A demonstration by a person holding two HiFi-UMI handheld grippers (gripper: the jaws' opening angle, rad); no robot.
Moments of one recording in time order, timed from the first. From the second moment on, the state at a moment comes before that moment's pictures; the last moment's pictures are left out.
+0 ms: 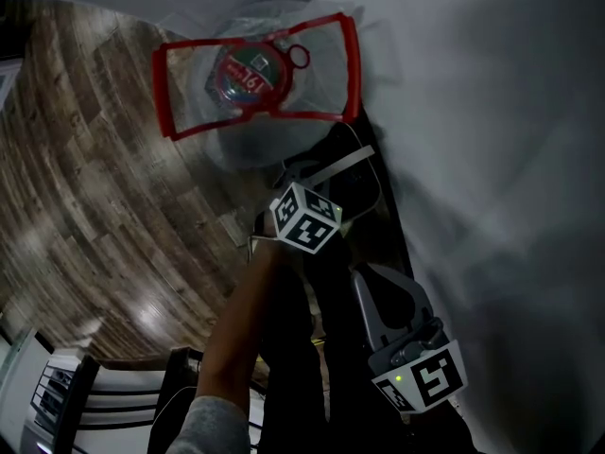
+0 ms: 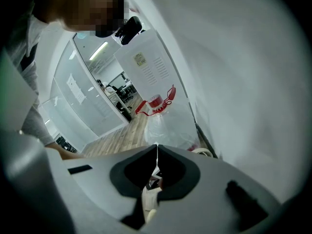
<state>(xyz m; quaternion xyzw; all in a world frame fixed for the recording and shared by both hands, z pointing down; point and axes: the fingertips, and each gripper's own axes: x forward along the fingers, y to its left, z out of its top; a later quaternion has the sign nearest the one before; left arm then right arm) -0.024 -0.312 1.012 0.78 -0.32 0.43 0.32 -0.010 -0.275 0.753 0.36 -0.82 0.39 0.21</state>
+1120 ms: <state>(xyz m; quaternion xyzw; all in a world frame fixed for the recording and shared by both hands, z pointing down) -0.004 -0.233 0.925 0.75 -0.25 0.44 0.43 0.004 -0.295 0.648 0.38 -0.84 0.31 0.22</state>
